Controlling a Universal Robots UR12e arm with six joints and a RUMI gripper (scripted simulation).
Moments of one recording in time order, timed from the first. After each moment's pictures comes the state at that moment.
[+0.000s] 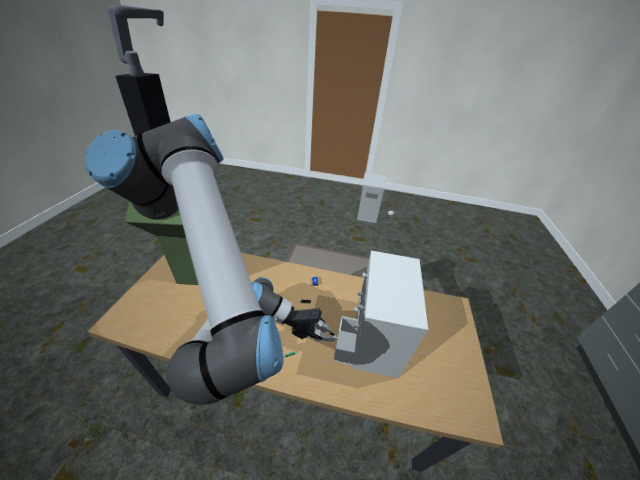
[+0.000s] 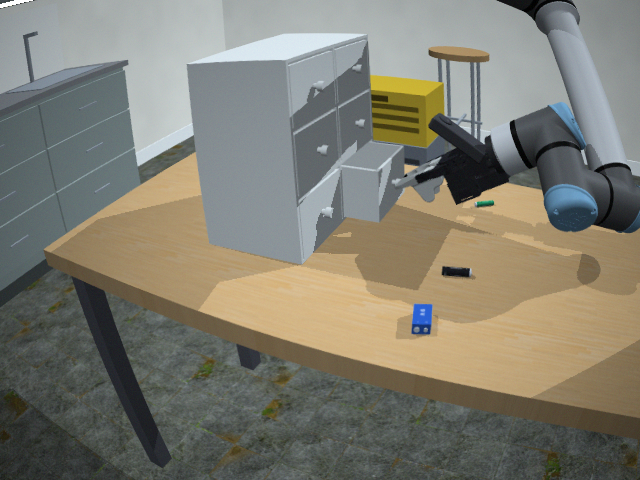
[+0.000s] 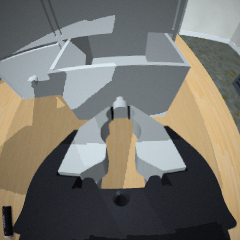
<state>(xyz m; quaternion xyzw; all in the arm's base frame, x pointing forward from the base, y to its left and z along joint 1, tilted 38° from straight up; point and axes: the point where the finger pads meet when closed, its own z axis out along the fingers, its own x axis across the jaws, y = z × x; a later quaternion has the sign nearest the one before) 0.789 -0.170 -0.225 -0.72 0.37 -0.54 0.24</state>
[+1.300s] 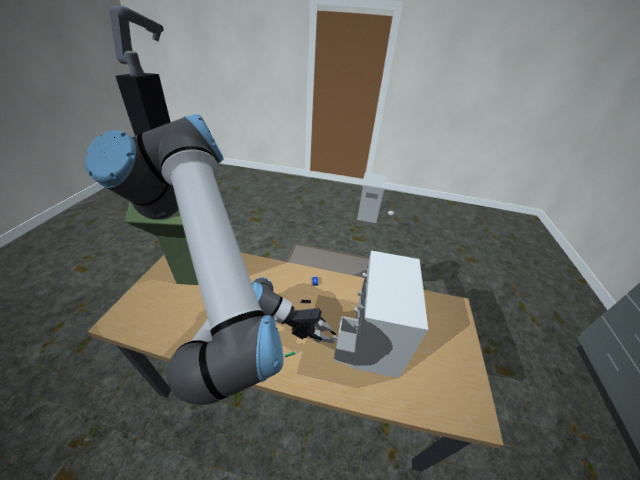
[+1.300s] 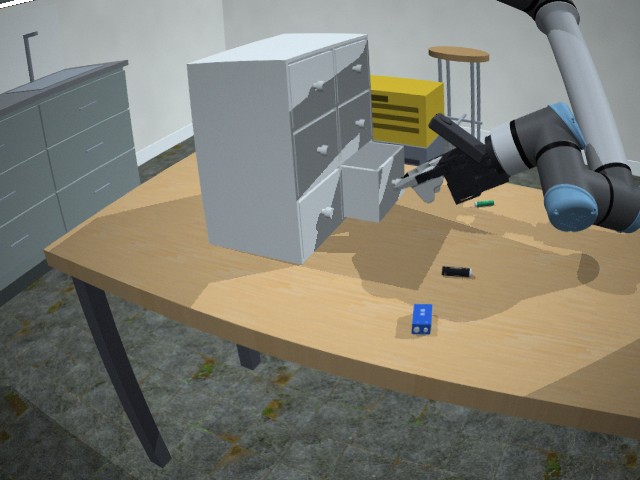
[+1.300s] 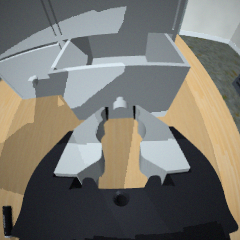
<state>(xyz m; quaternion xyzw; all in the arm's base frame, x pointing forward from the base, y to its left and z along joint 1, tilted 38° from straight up) 0.789 -0.170 -0.225 -0.72 0.37 -0.54 0.24</state>
